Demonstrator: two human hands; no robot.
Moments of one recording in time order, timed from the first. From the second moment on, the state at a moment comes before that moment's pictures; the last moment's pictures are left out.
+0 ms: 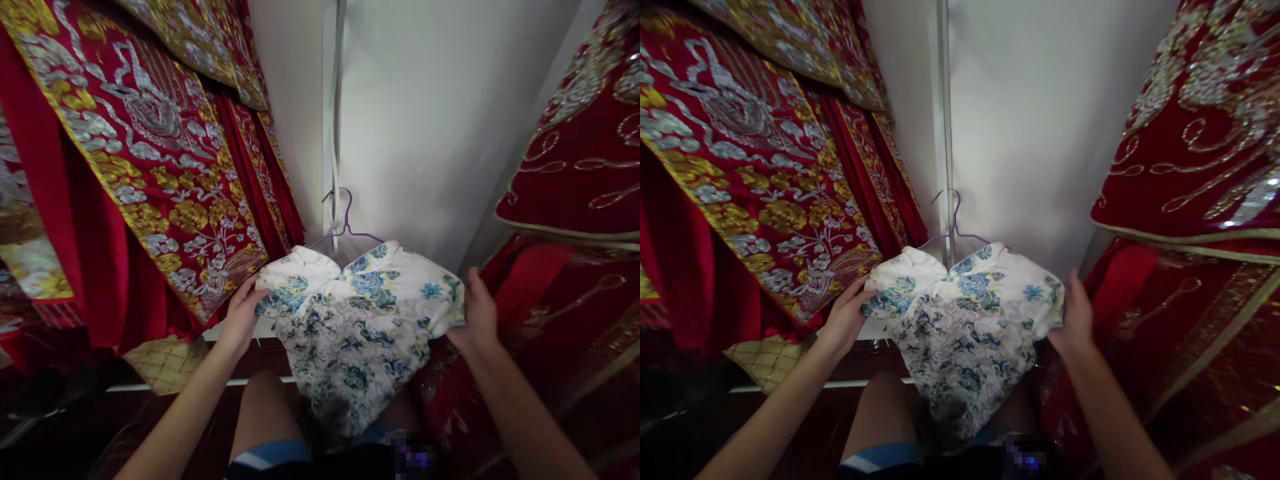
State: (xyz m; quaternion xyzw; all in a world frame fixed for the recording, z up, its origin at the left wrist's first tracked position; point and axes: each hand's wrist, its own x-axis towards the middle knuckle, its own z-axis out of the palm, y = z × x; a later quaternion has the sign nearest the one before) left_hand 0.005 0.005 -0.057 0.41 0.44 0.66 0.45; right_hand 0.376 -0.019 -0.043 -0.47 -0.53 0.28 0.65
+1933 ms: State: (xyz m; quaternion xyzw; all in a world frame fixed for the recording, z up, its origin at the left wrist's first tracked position) left_hand 0.043 -0.113 -0.179 0.46 0.51 0.56 0.46; right_hand 0.235 -0.120 -0.144 -0.43 -0.41 0.54 0.60
